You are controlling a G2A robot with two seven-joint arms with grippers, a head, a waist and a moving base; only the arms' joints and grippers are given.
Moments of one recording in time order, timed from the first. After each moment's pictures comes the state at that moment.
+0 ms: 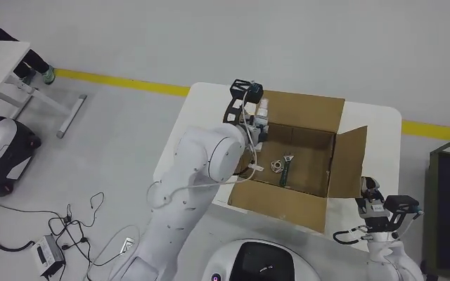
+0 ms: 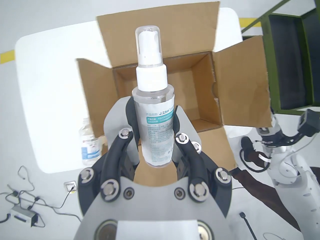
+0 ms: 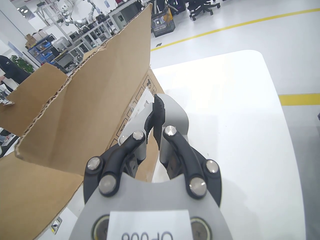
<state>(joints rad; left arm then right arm) 0.99 -1.59 -1.18 -2.00 1.38 0.20 -1.45 -1.80 -1.26 1.70 -1.64 -1.04 -0.33 -0.30</state>
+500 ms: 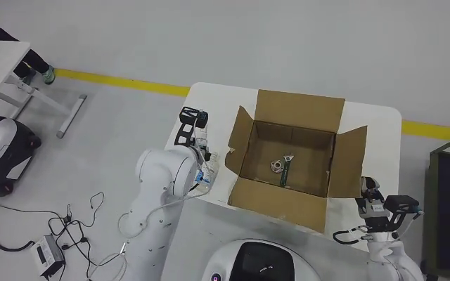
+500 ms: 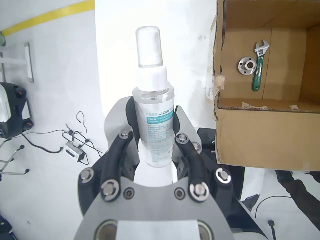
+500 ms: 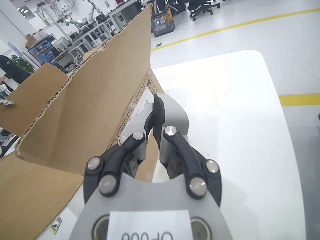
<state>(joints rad) 1.23 -1.54 -1.36 -2.07 1.60 0.00 -1.53 -1.80 -1.26 1.70 -1.64 -1.04 -0.33 -0.30</state>
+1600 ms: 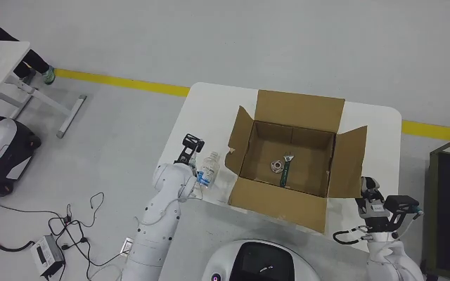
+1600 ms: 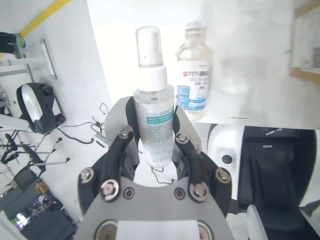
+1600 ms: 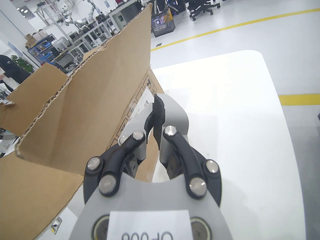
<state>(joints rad) 1.30 -1.50 -1.43 -1.57 1.79 -0.16 -1.08 -1.80 -1.26 1.70 -1.64 -1.04 -0.33 -0.30</state>
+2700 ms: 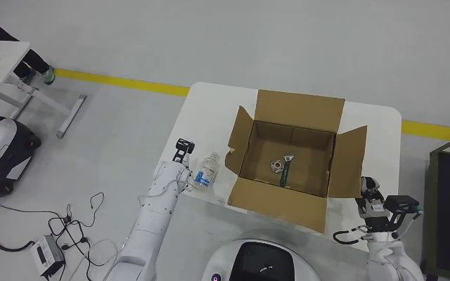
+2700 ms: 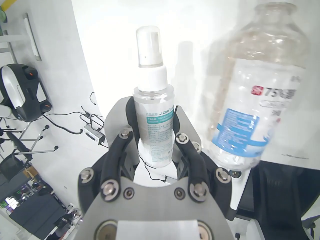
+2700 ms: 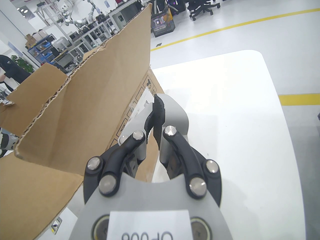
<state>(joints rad) 1.06 -1.48 -1.49 -0.97 1.74 -0.12 -0.79 -1.80 -1.26 1.70 -1.64 -1.04 -0.33 -0.30</state>
